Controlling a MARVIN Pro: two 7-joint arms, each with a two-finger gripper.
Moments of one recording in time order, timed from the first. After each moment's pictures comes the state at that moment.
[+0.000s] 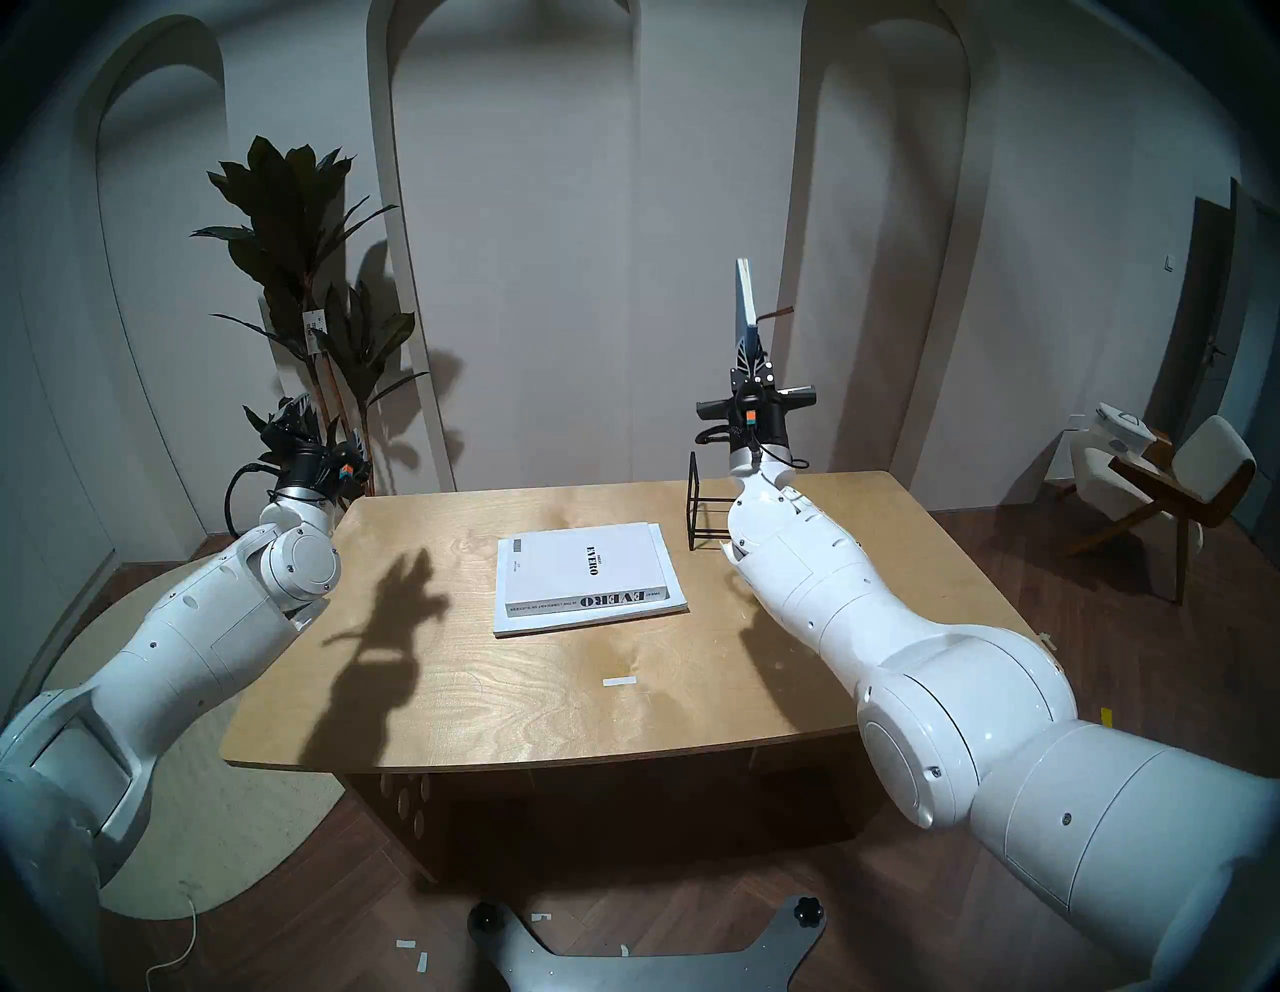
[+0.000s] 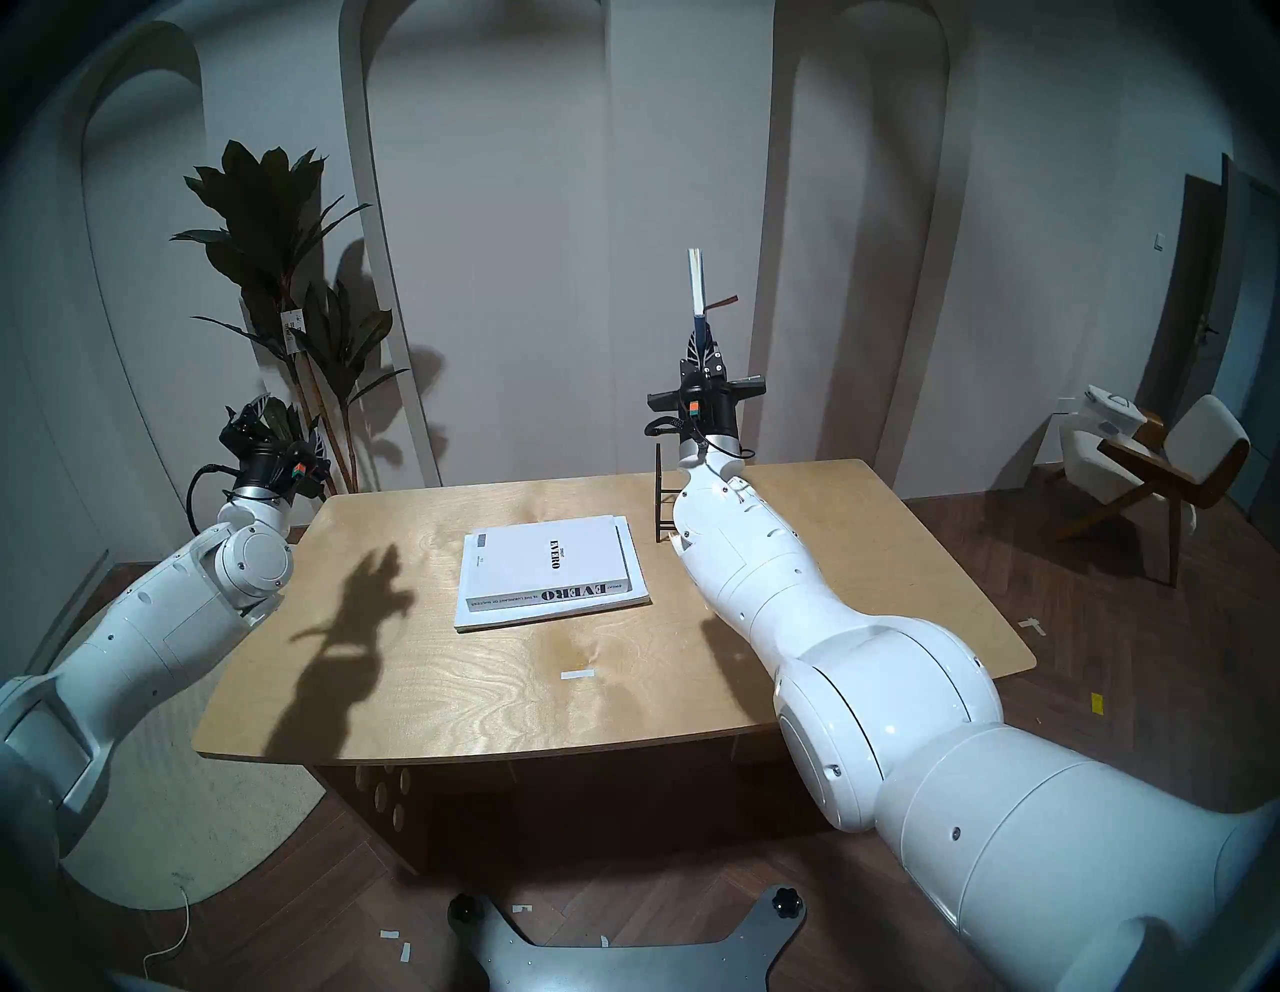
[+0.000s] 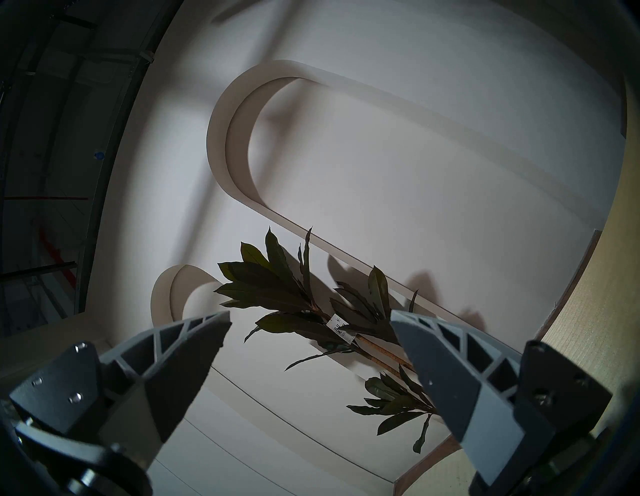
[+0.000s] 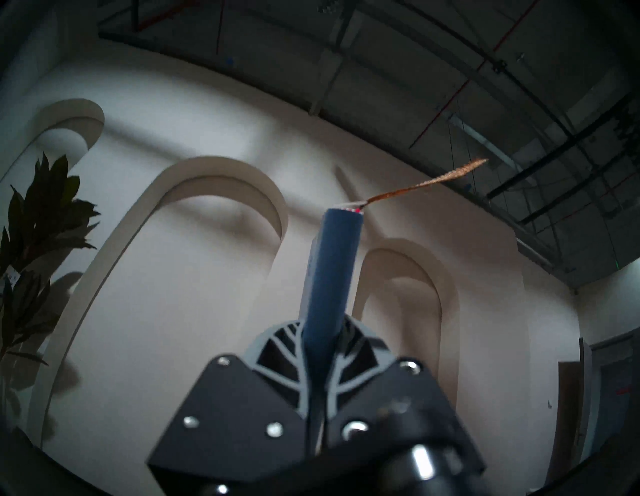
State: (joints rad) left arm 0.90 -0.73 -0.83 -1.06 0.07 -0.01 0.56; right arm -0.66 -1.59 1.20 -0.55 -0.44 -0.74 -0.64
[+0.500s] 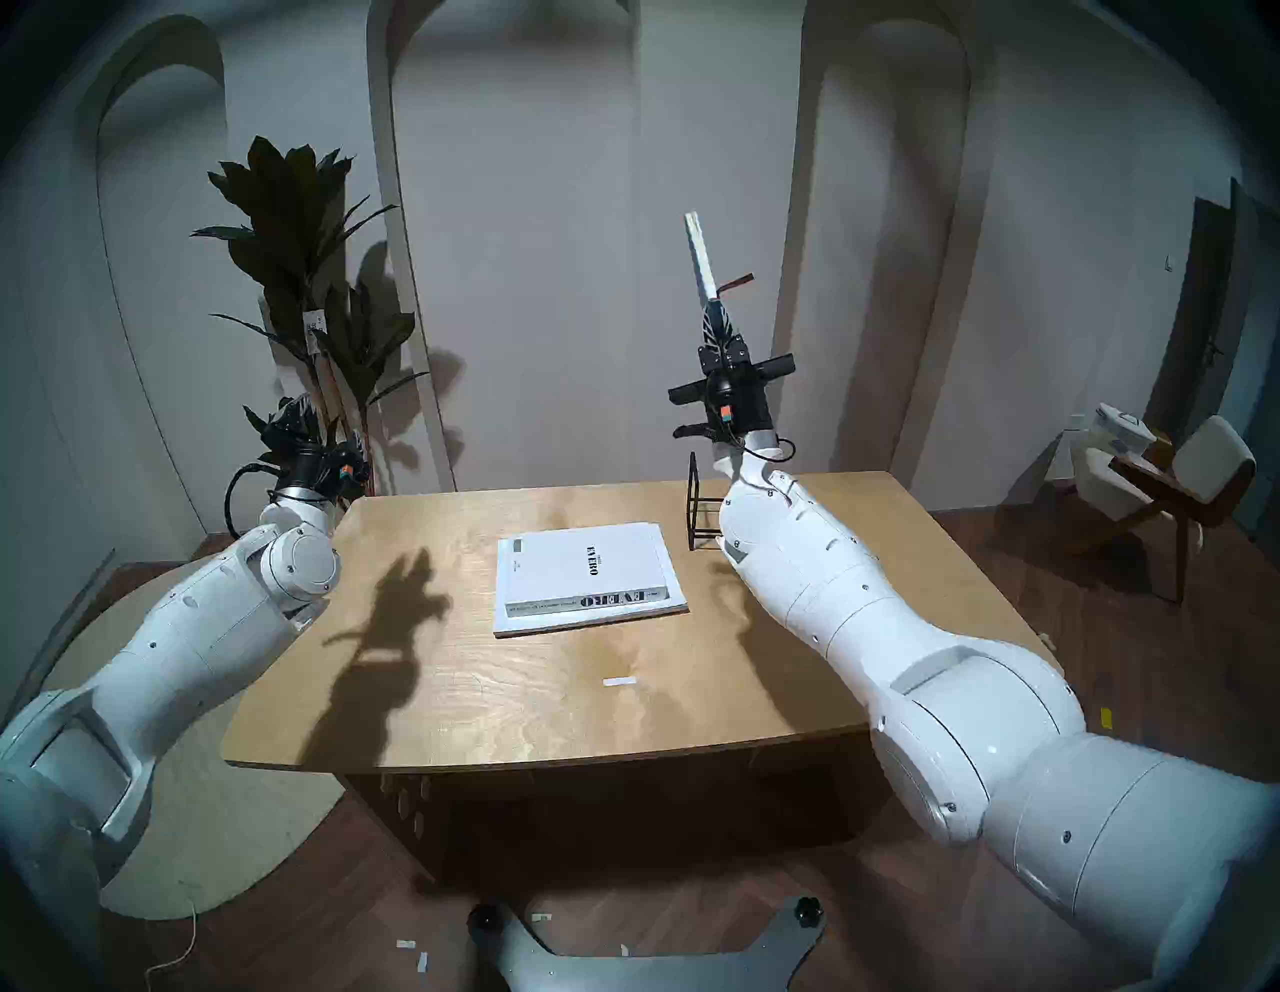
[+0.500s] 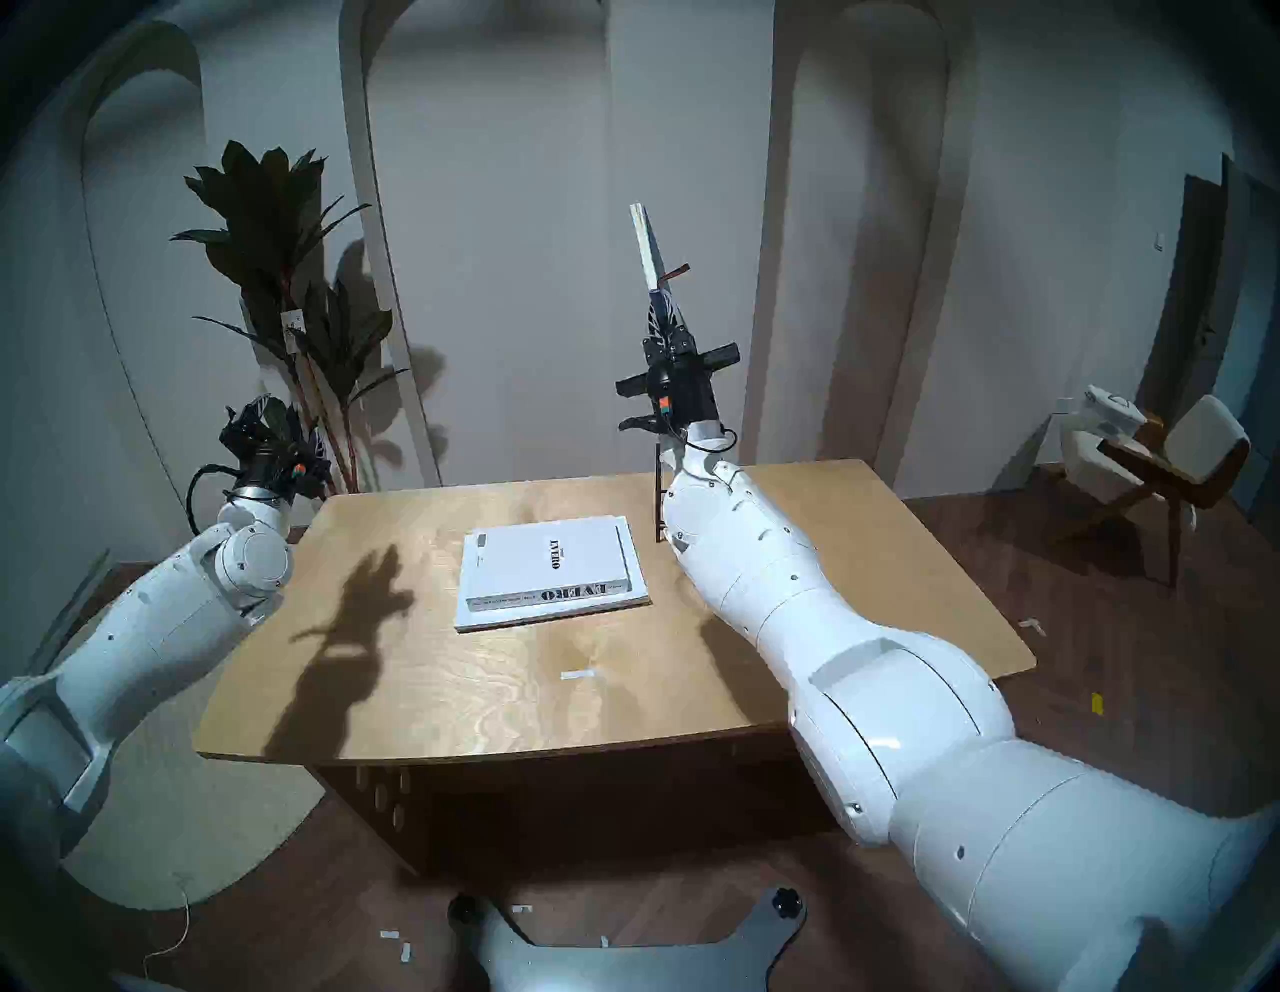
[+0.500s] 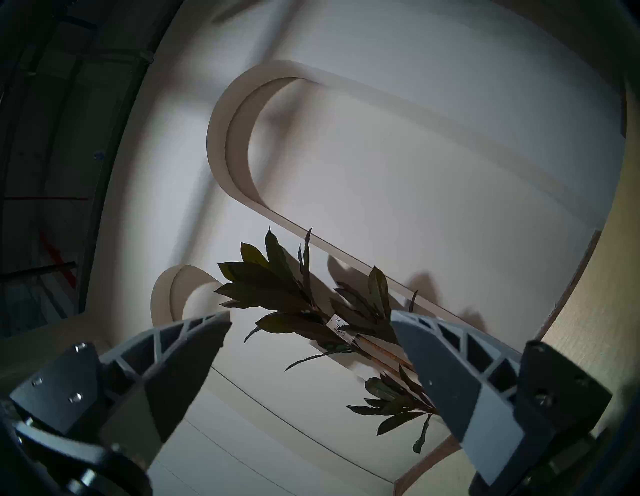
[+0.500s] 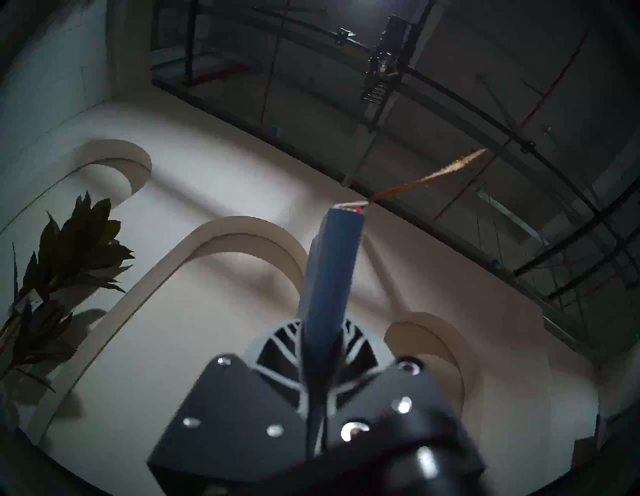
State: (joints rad) left arm 0.90 -0.73 -0.83 -1.06 0.07 -0.01 0.56; right arm -0.72 -1.54 1.11 -0.73 -0.56 -0.69 -0.63
